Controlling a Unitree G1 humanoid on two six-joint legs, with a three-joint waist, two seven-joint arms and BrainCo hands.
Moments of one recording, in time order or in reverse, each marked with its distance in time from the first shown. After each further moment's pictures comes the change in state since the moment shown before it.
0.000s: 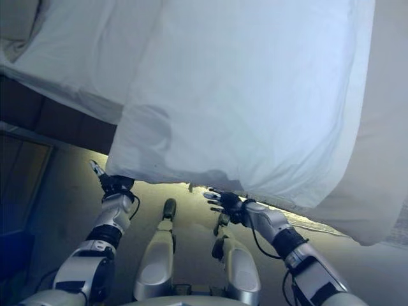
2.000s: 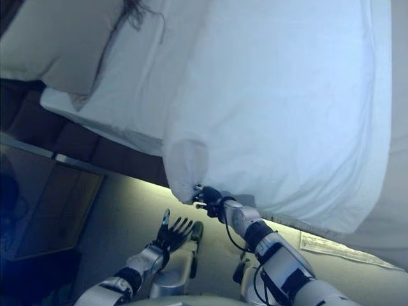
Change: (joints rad) left arm 0.153 -0.180 -0.324 0.201 0.155 0.312 -0.060; right arm -0.172 0.275 0.120 0.144 0.176 -0.172 -0.136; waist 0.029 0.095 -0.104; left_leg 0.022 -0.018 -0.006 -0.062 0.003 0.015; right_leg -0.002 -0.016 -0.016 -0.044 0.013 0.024
